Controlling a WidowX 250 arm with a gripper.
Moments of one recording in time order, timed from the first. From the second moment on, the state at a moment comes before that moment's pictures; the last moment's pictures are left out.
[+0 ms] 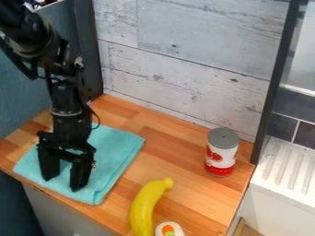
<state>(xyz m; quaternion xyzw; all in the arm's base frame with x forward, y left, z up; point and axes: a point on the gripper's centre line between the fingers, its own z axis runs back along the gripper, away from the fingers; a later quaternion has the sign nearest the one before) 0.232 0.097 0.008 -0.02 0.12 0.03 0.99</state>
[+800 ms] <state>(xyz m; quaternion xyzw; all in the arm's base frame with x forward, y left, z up) 0.310 0.112 0.011 0.00 0.06 -0.01 1.00</state>
